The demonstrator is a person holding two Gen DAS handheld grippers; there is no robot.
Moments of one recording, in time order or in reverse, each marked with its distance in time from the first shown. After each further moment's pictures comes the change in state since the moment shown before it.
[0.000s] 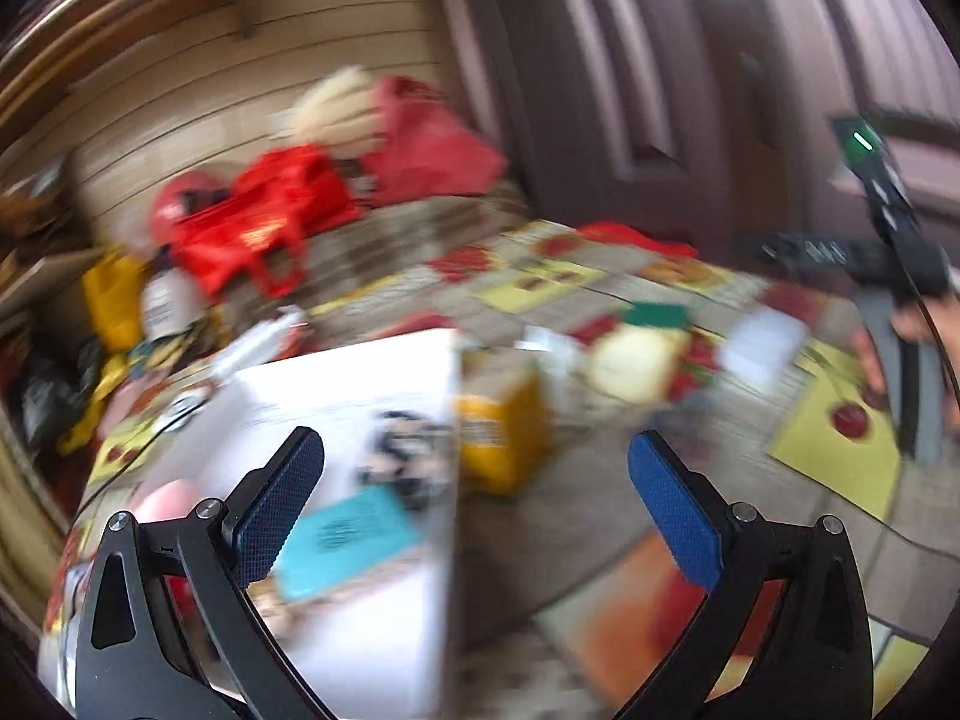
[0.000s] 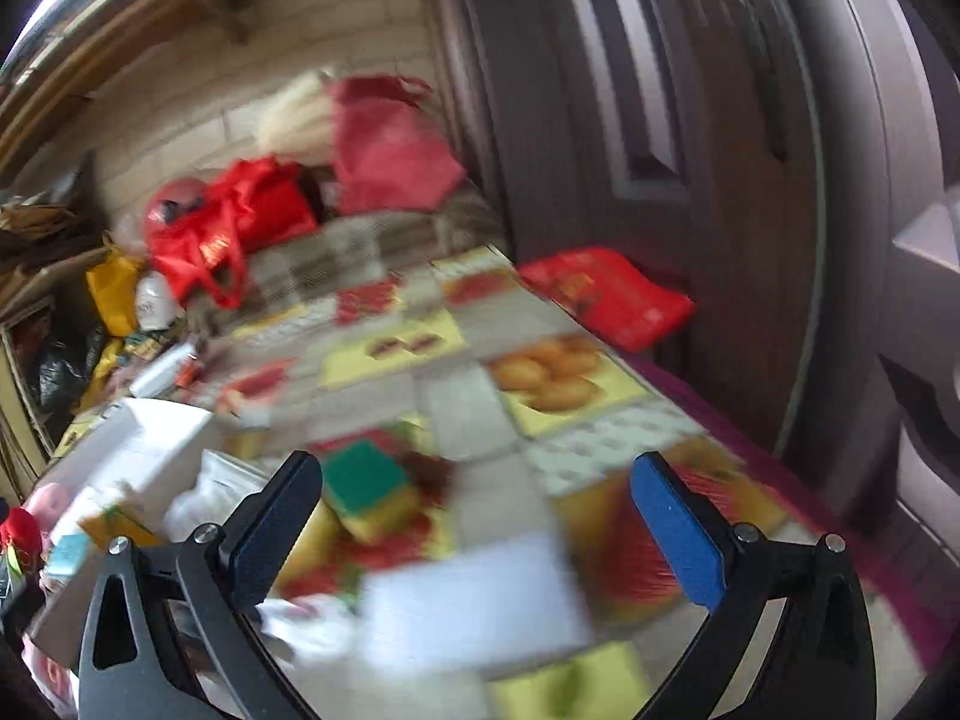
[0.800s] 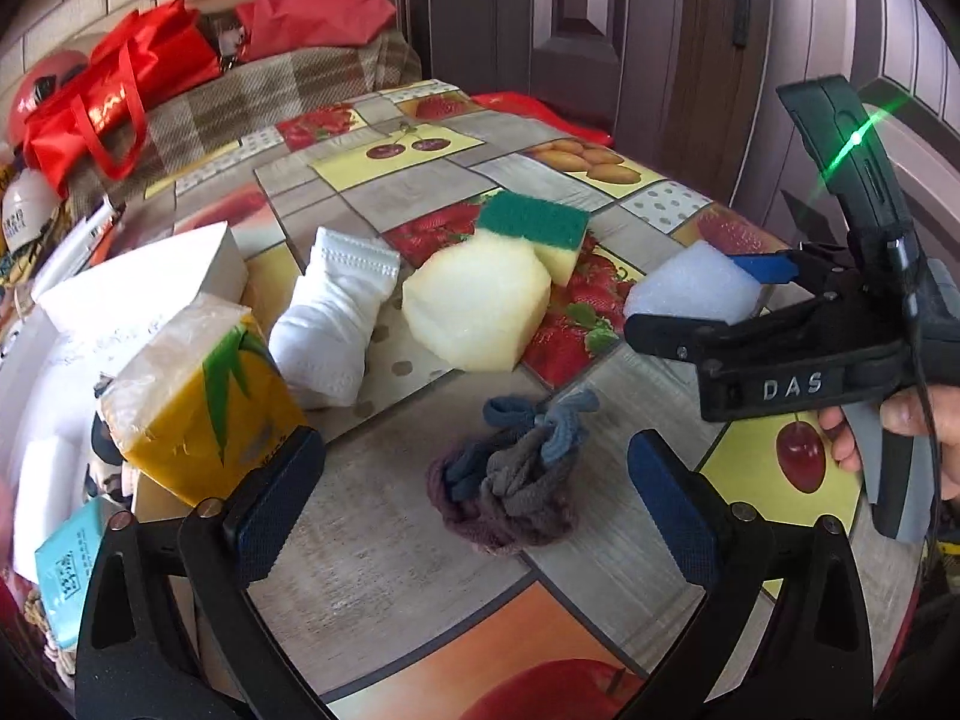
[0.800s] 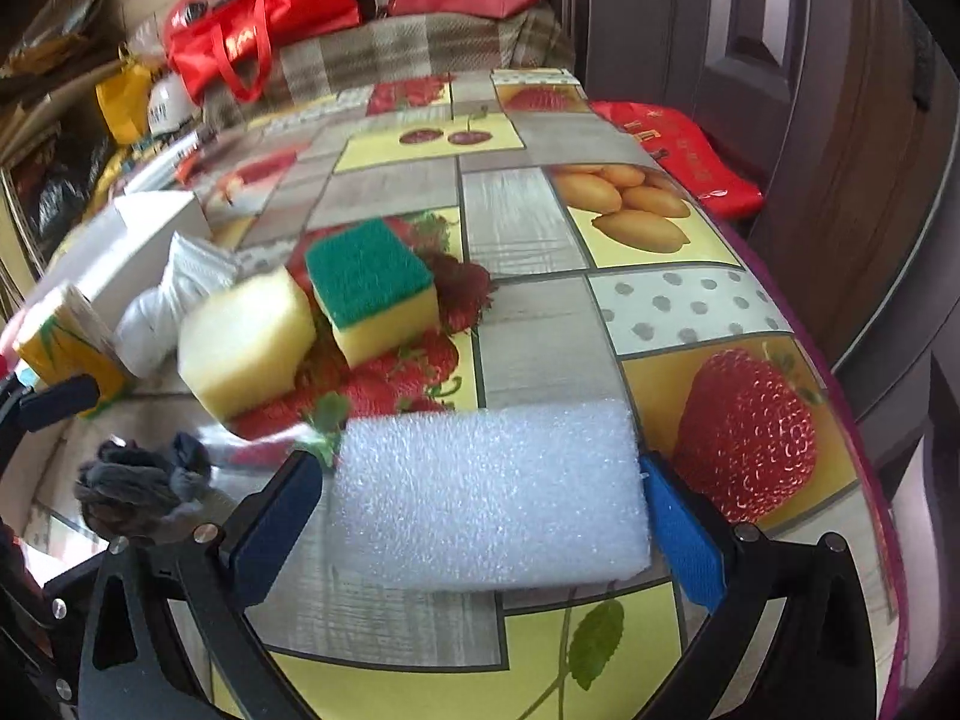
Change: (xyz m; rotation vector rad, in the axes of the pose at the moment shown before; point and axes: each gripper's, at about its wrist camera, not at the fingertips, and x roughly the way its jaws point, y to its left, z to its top) left arm 0.109 -0.068 0.025 -0.075 0.368 -0.278; right arm 0.052 0.026 -0.033 -0.233 0.436 0.008
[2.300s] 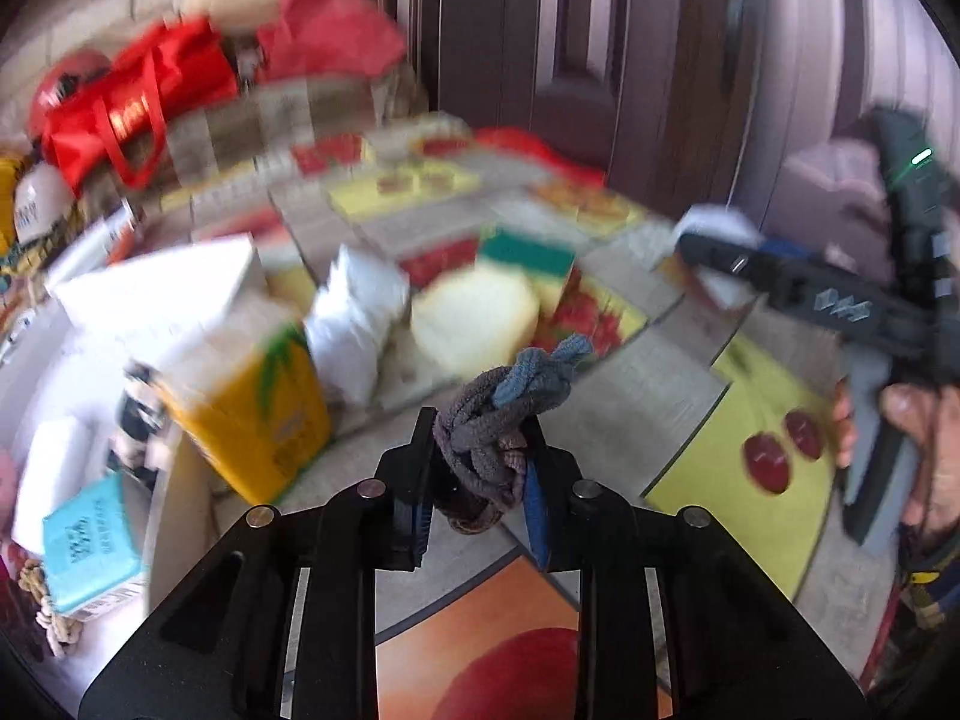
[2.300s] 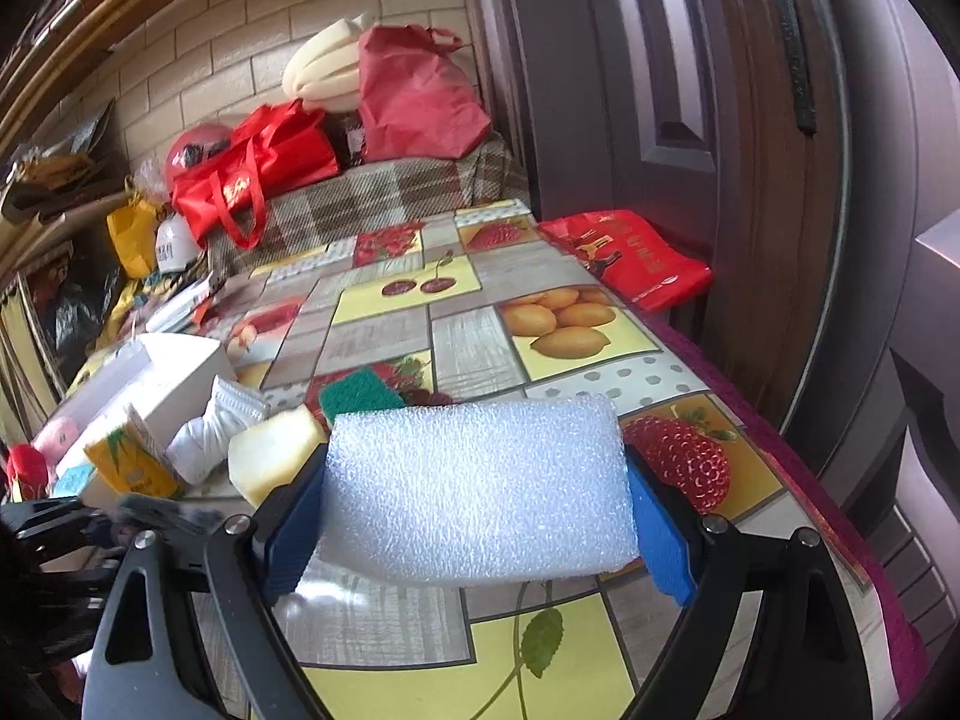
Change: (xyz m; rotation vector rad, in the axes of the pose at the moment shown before) left arm -0.028 0.005 -0.015 -0.037 -0.108 -0.021; right arm -0.065 -0.023 -0.014 0.152 -0.348 0.024
